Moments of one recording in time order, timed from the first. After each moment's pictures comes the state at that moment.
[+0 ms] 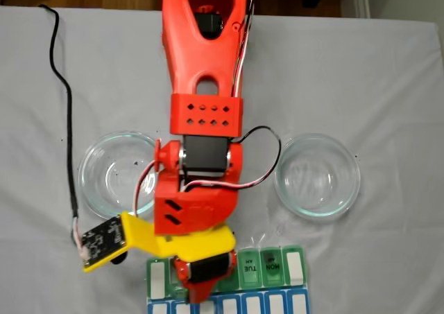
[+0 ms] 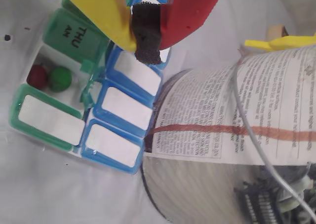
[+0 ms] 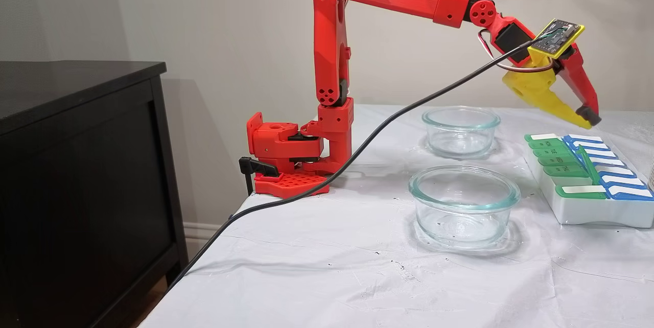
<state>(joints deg) 3.9 109.1 102.7 33.0 -23.6</state>
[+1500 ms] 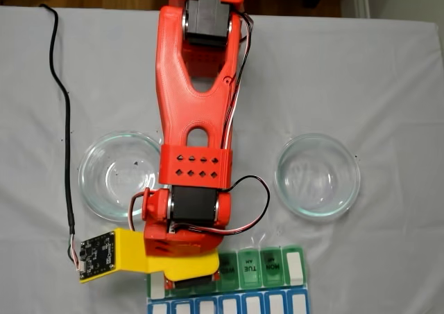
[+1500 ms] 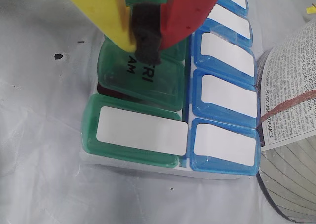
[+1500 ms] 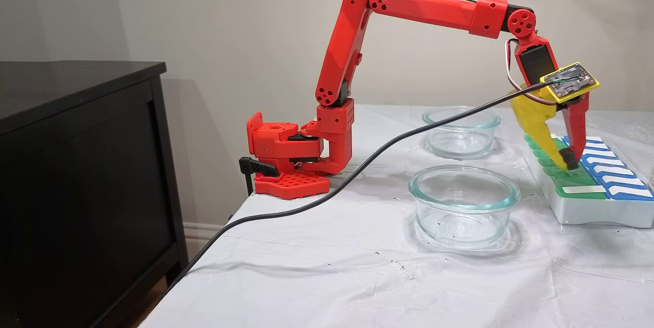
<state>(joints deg) 4.9 93.0 86.6 53.2 -16.4</state>
